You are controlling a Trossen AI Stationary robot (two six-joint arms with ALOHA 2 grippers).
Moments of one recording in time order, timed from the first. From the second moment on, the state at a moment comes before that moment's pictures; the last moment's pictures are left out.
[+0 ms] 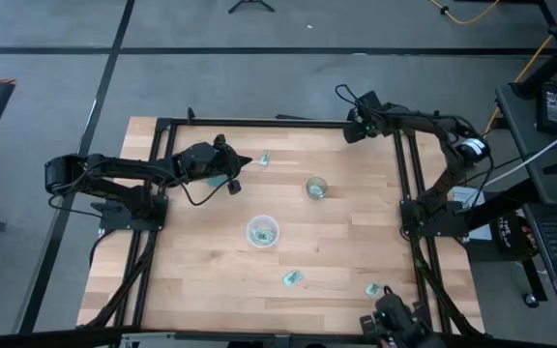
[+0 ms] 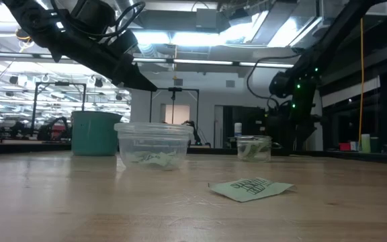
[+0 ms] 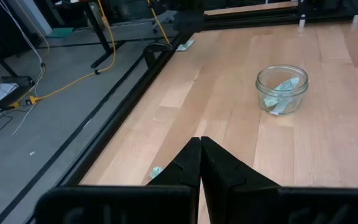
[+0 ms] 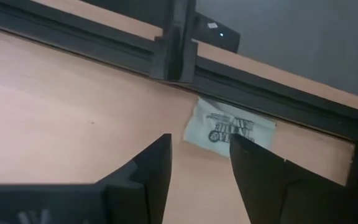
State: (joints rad) left arm 0.34 1.18 0.46 0.39 -0.13 0.18; right arm -1.02 1.70 0.95 -0.42 0.21 0.20
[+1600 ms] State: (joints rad) left arm 0.34 1.18 0.46 0.39 -0.14 0.20; right arm -1.06 1.85 0.96 -0.34 0.15 0.18
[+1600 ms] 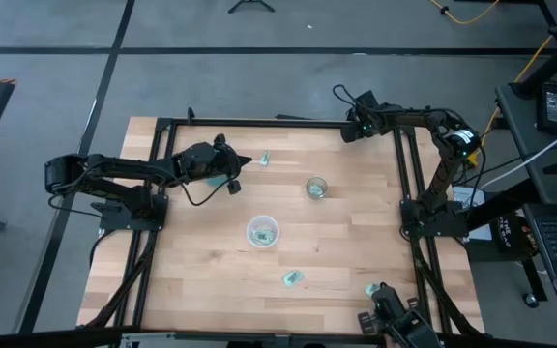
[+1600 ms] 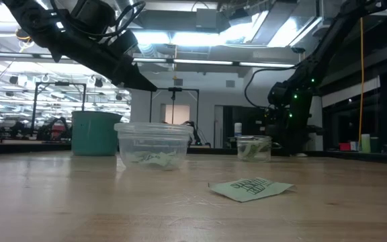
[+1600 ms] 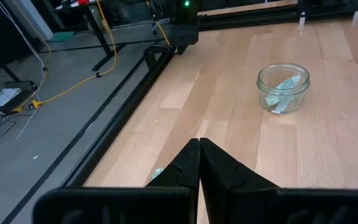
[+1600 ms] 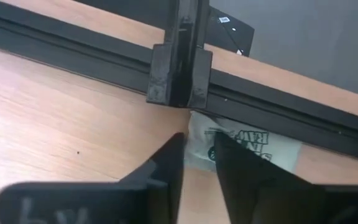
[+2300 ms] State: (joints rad) left arm 0.34 1.18 0.46 0.39 -0.14 0.20; right arm -1.05 1.80 1.03 -0.58 0.09 0.10
